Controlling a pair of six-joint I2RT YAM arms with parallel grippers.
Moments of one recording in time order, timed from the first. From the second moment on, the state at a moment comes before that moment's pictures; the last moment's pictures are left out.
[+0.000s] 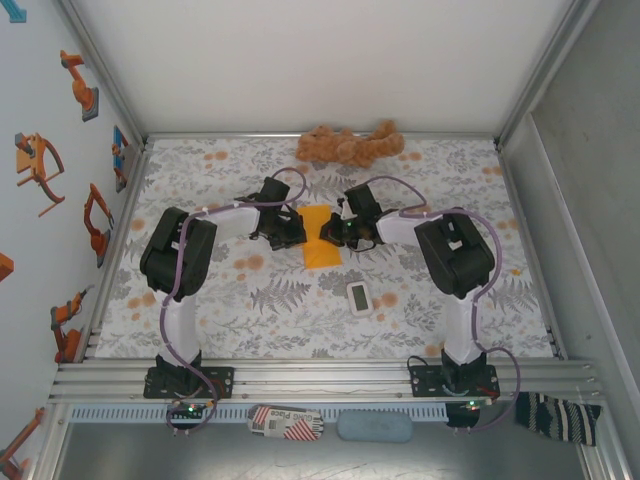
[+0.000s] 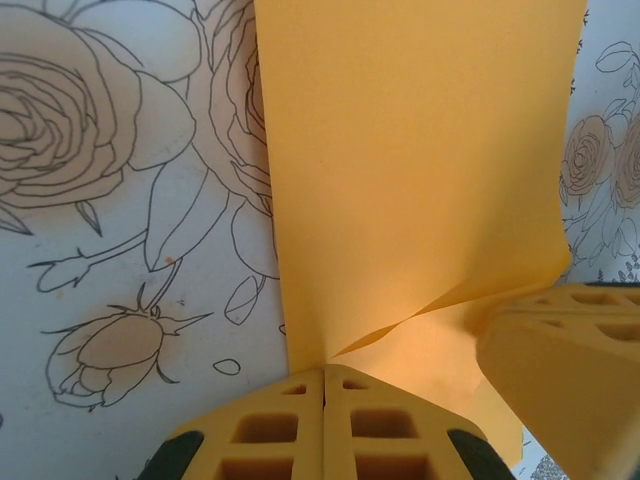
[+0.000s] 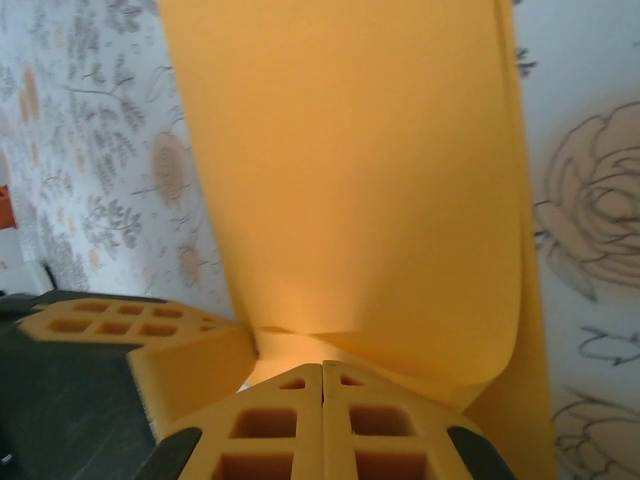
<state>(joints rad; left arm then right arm) -0.53 2.02 1.26 -0.41 0.36 -0.62 0.53 2.05 1.19 -0.05 -0.52 0.81</state>
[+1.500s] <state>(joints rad) -0.51 2.04 1.31 -0.46 0.40 -0.56 0.54 2.06 1.20 -0.07 -0.50 0.86</state>
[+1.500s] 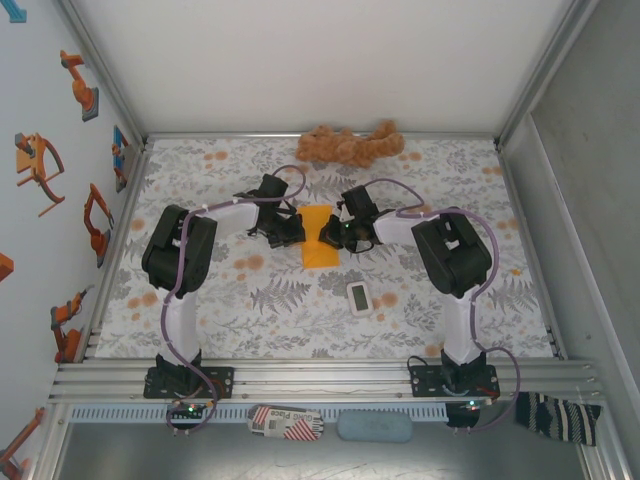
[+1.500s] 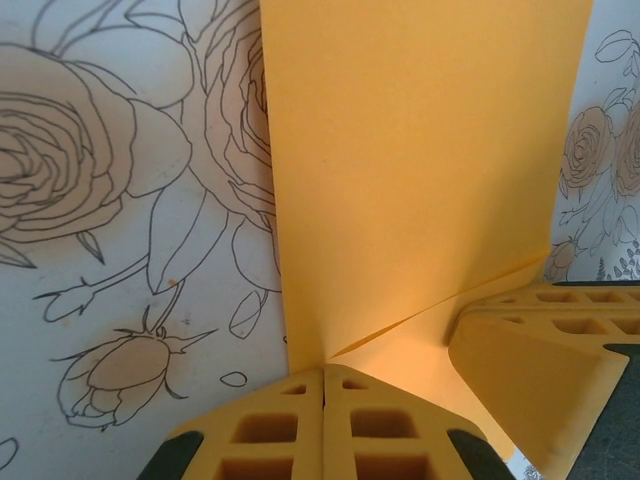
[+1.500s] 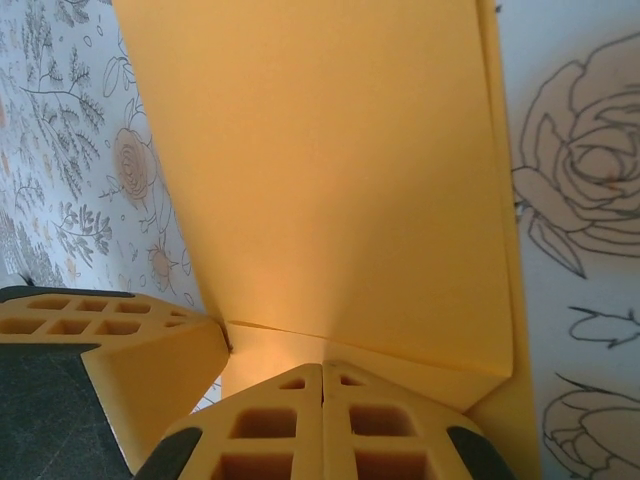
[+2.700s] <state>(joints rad) -0.62 1.91 1.17 -0.30 0.46 -0.79 0.55 2.06 1.19 -0.07 -0.49 0.88</state>
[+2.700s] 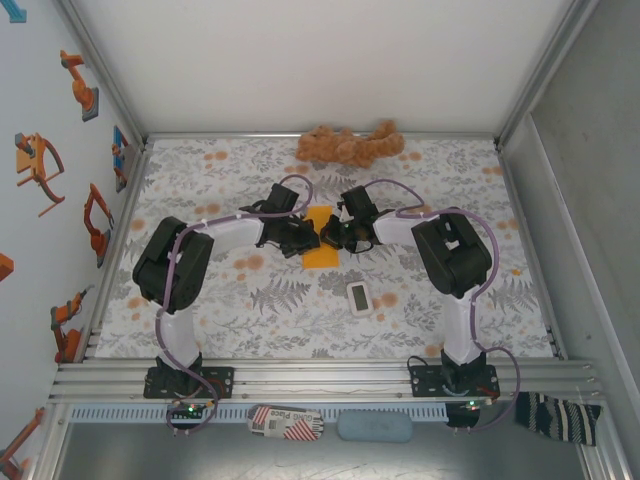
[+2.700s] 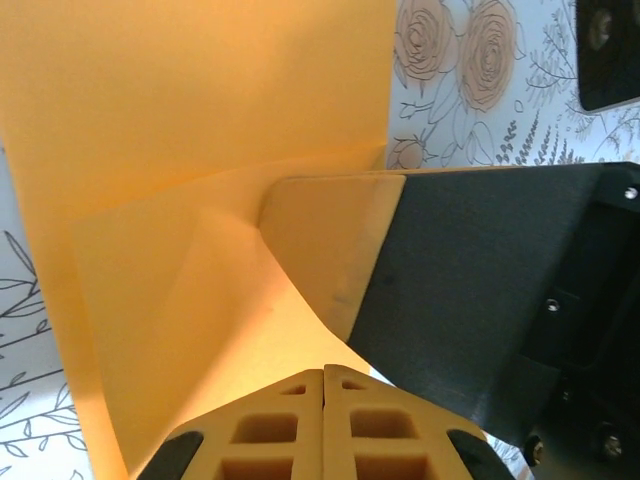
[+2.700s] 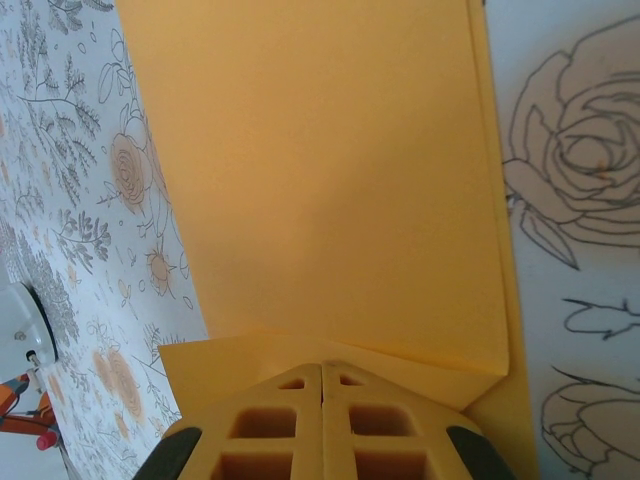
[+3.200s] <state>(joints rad) -0.62 1.94 1.15 -0.31 0.44 -0.80 0.55 2.06 1.19 -0.07 -0.49 0.88</state>
